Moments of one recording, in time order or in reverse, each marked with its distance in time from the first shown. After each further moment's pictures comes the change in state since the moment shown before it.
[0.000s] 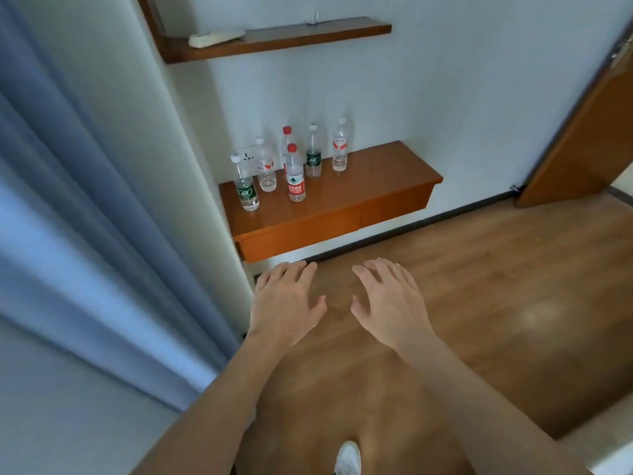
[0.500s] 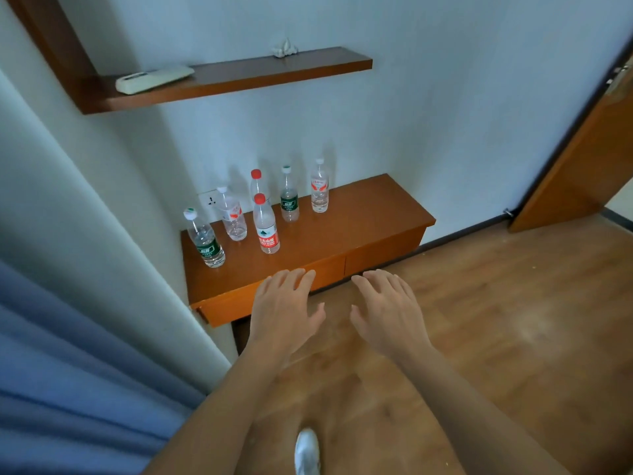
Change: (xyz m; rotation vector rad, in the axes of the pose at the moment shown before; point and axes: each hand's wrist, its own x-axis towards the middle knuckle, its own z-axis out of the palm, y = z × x) left_hand 0.224 0.023 0.043 -0.053 -0.004 0.018; right_hand 0.192 0.110 0.032 0.029 0.032 0.039
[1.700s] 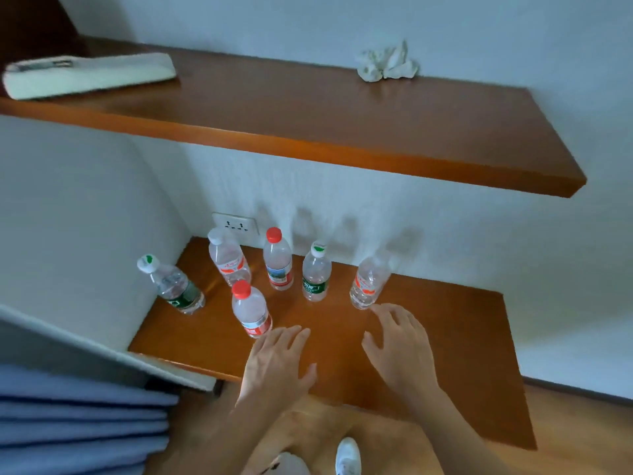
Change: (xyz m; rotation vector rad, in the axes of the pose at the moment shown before) left_hand 0.319 -0.028 0.155 -0.104 -0.208 -0.624; right_hand 0.444 0.140 0.168 0.245 -0.283 -0.350
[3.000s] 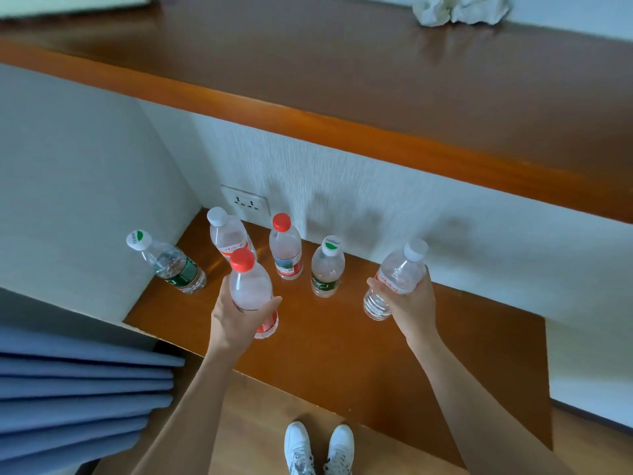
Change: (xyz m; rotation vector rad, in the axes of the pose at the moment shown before) left_hand 0.070 -0.058 0.007 -0.803 0.432 -0.450; right_hand 0.120 0.026 0.038 0.868 -0.004 0.292
